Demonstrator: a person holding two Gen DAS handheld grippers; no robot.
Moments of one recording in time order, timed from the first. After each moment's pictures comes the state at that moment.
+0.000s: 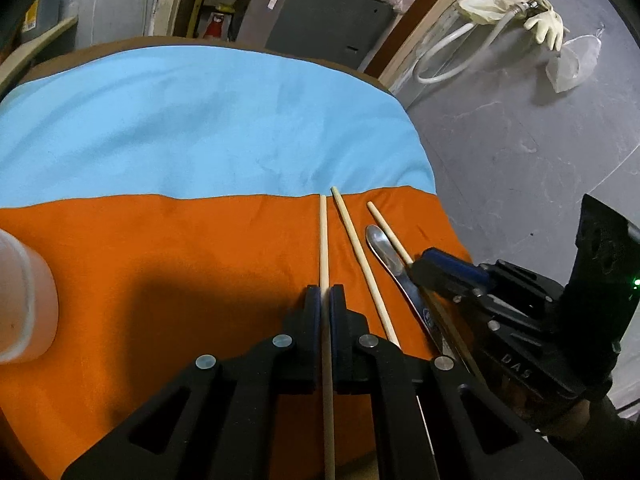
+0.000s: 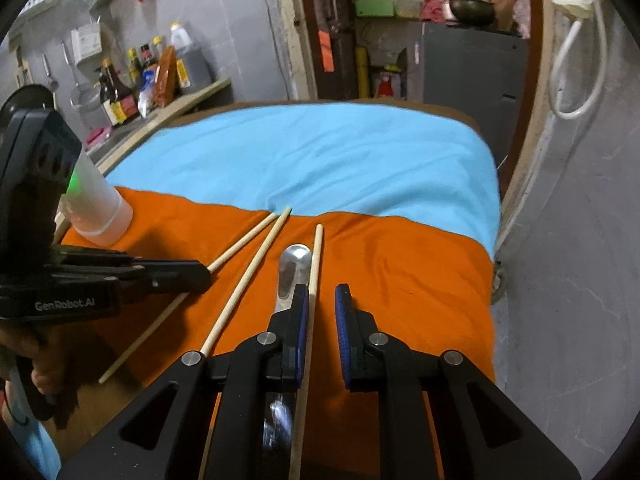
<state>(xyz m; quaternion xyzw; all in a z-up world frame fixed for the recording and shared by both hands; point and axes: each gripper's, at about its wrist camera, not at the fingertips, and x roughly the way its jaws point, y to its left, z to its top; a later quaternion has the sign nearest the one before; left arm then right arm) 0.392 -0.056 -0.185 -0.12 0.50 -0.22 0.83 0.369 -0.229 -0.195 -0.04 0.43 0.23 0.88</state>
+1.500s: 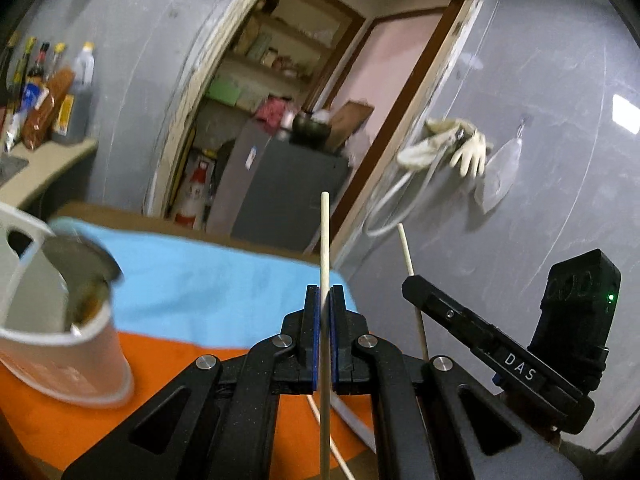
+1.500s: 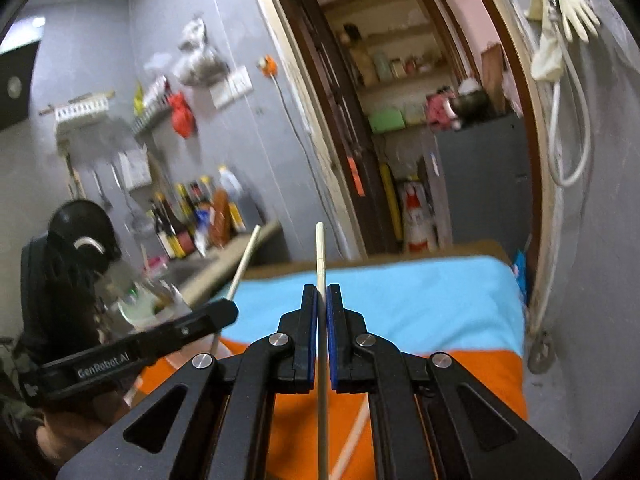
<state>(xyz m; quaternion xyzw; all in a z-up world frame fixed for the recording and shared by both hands) 0.304 -0.009 -0.073 -0.19 0.22 -0.22 0.93 0.321 -0.218 -0.078 0.11 0.19 0.27 0.94</state>
